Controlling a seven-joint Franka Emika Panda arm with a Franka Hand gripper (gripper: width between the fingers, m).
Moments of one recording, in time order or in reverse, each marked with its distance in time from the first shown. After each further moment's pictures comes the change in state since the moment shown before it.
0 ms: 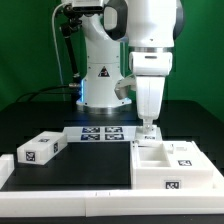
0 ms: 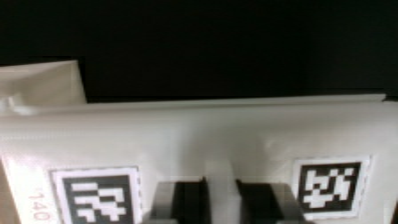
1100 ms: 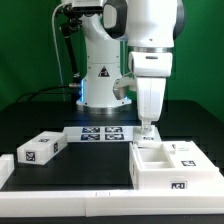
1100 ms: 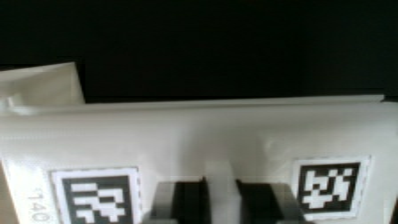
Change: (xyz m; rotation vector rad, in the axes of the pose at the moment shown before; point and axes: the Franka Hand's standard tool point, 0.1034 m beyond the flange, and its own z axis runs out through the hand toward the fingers) arm -0.004 0.006 0.000 0.023 -0.019 -0.042
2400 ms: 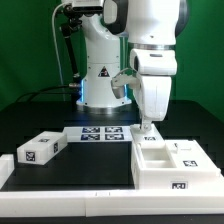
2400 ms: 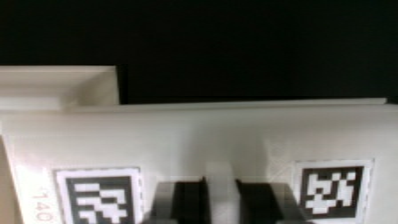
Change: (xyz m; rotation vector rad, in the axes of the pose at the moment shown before) arm -0.003 0.016 -0.007 0.013 -0.019 -0.097
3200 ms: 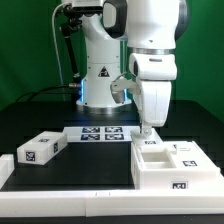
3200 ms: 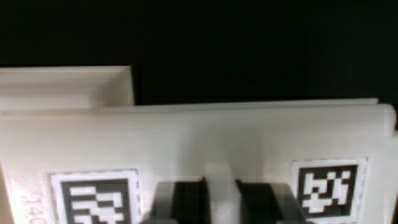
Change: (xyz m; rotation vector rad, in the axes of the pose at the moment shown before) arm -0.002 0.012 0.006 0.000 0.011 -0.007
